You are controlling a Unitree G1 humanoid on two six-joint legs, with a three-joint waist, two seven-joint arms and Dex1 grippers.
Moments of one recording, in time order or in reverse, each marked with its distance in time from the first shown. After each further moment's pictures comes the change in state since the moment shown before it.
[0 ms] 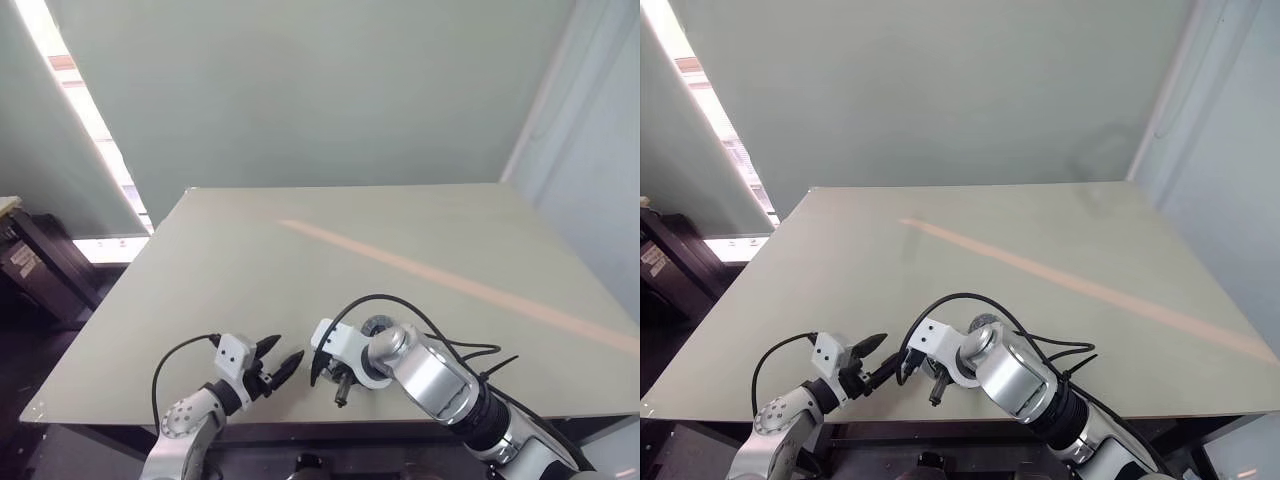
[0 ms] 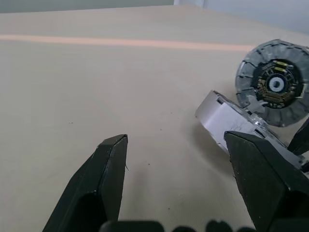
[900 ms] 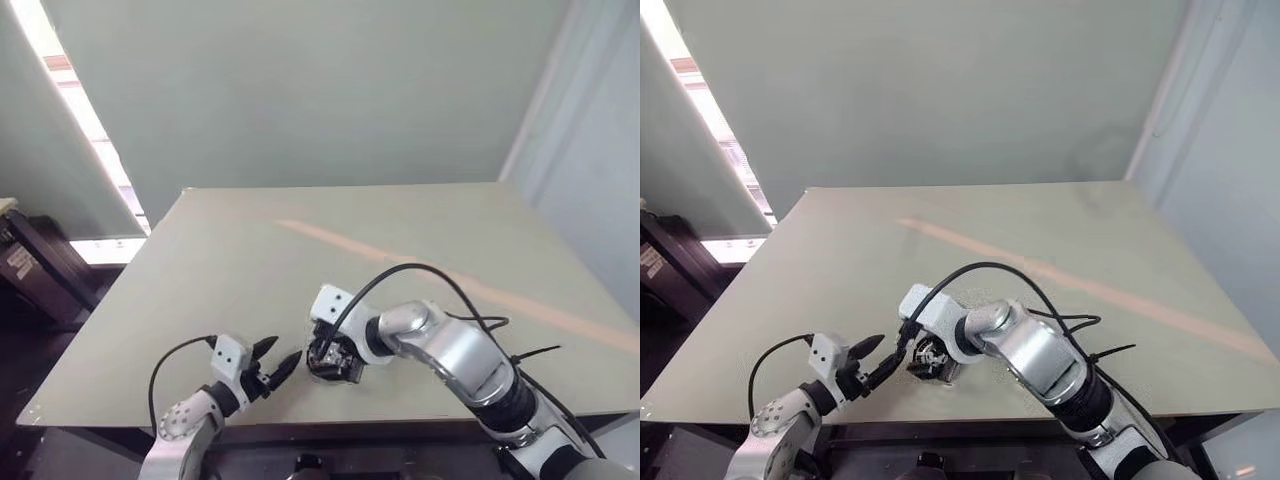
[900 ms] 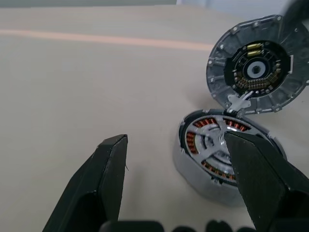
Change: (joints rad) left arm 0.034 -0.001 0.028 -0.027 -0.032 0.039 0.008; right arm -0.077 -0.052 -0.219 -0.191 0.284 -0.091 -0.097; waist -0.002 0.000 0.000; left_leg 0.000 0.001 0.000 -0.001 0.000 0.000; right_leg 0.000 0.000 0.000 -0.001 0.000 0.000
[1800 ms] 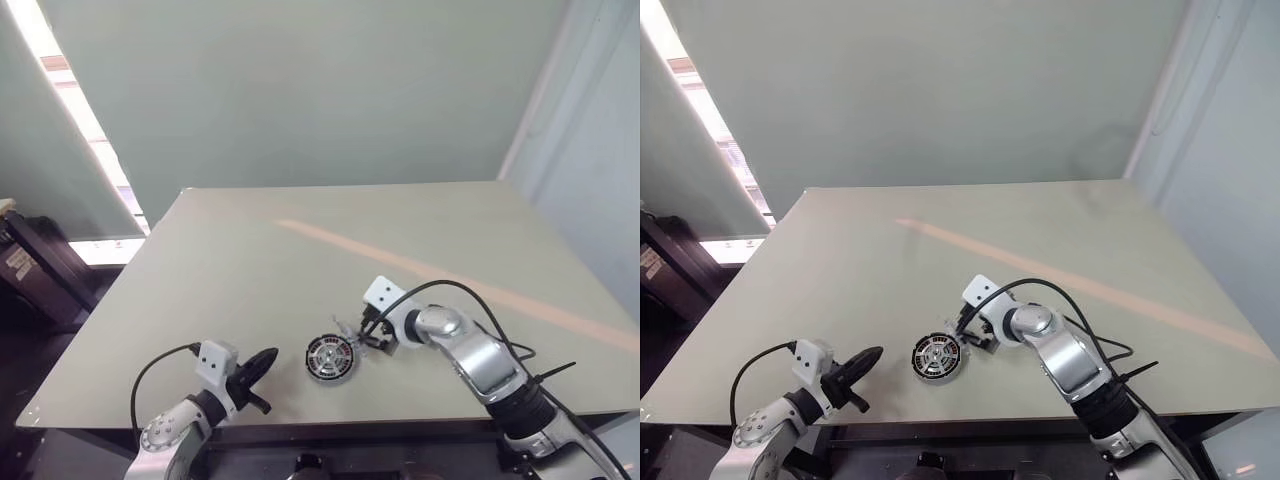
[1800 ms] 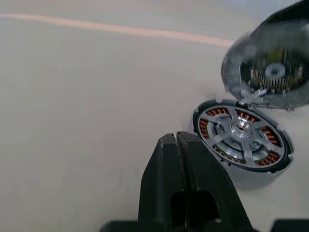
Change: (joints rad) left arm 0.048 0.015 0.048 -0.065 -0.021 0.057 0.012; right arm 0.186 -0.078 -0.055 0.326 -0.127 -0.458 -0.084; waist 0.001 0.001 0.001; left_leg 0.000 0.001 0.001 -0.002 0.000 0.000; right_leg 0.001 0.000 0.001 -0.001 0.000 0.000
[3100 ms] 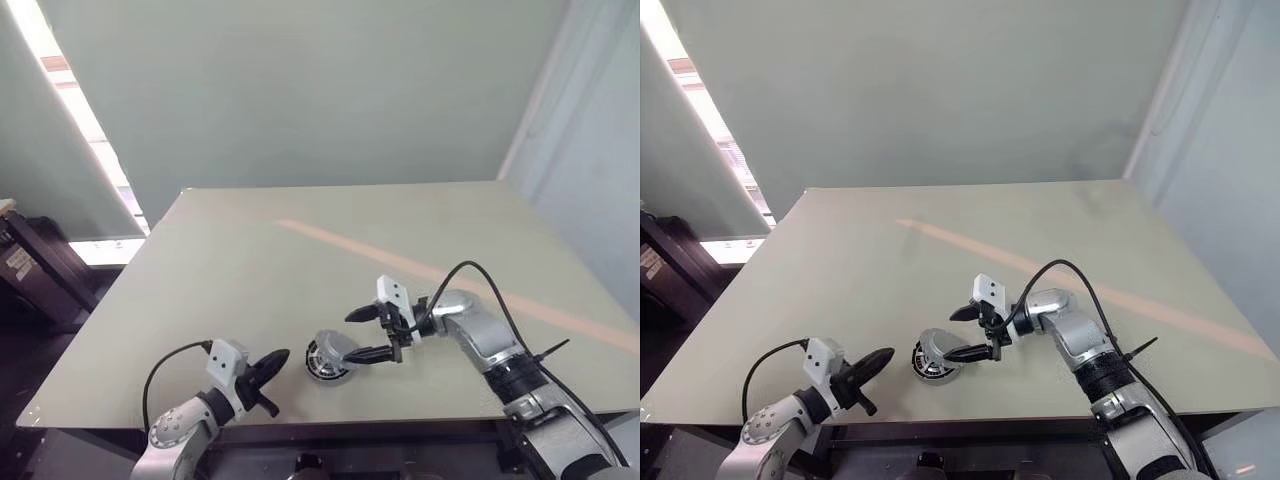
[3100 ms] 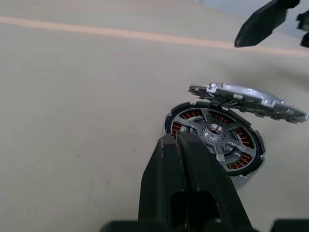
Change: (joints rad) left arm -0.007 0.001 -0.048 -0.017 0.002 0.013 -0.035; right arm -0.168 -0.036 -0.085 0.567 0.203 -0.574 0.714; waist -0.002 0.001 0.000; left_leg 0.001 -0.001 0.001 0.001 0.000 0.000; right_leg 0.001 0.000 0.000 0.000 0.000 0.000
